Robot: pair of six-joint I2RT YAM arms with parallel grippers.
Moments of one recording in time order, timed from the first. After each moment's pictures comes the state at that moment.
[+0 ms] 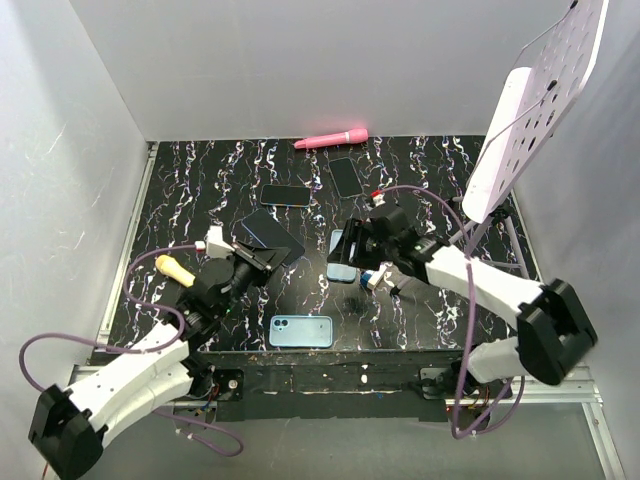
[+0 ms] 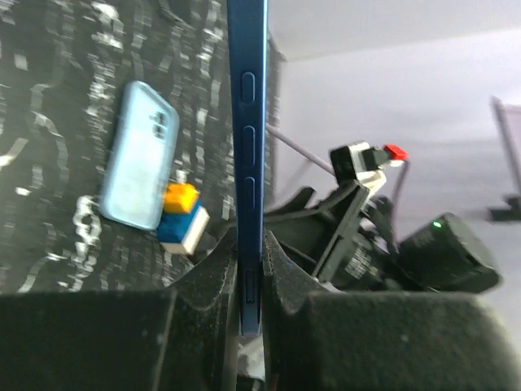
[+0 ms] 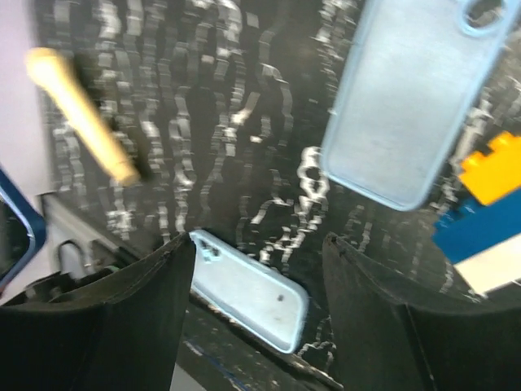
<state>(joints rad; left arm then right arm) -0.68 0.67 0.38 0.16 -0.14 -1.33 0.73 1.32 0.85 -0.16 -0.18 0.83</state>
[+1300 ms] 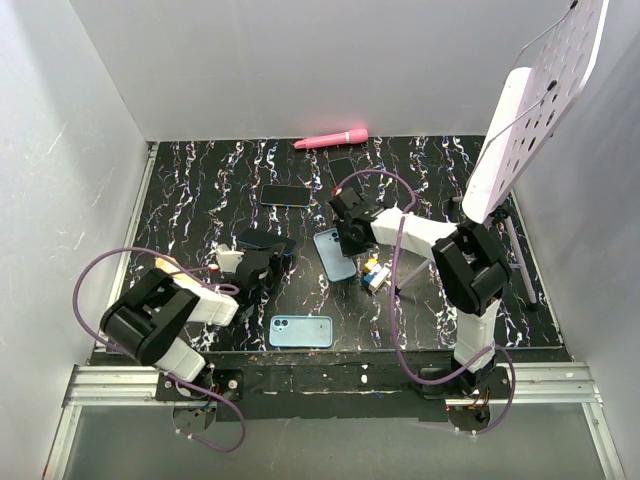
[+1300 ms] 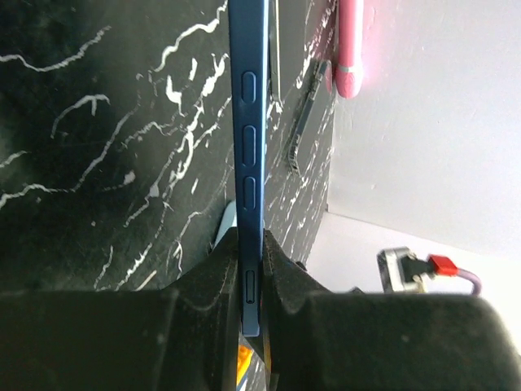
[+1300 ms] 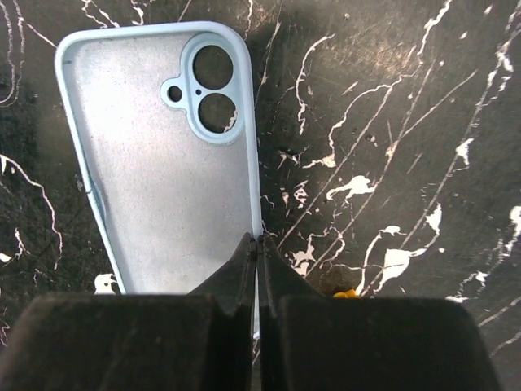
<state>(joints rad) -0.62 1.48 0.33 0.75 -0.46 -1.67 0.71 1.92 1.31 -0.51 0.13 0.41</state>
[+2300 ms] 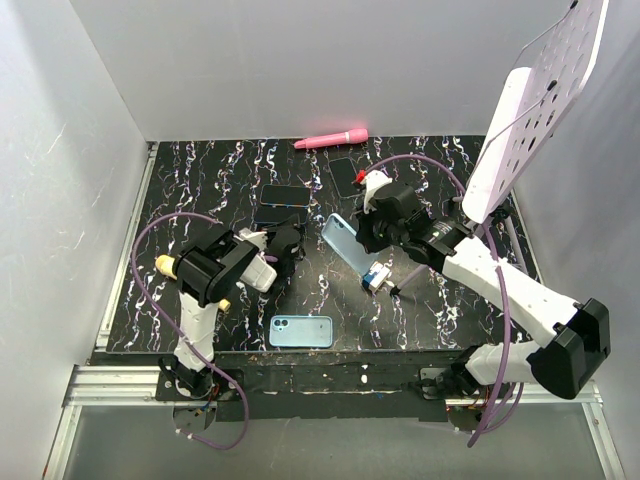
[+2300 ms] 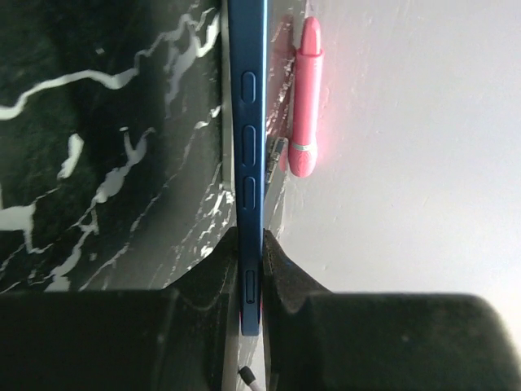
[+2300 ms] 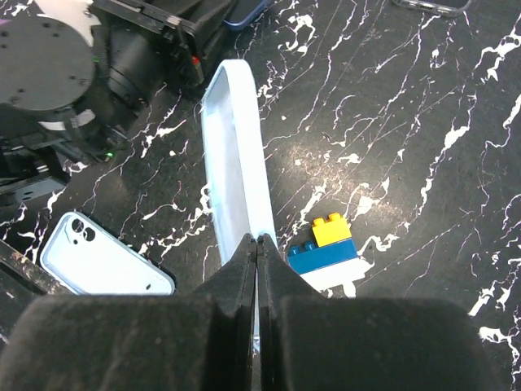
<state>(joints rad) -0.62 2.03 0.72 0.99 -0.68 -1.77 0.76 1.29 1.15 -0.53 0.05 0.22</state>
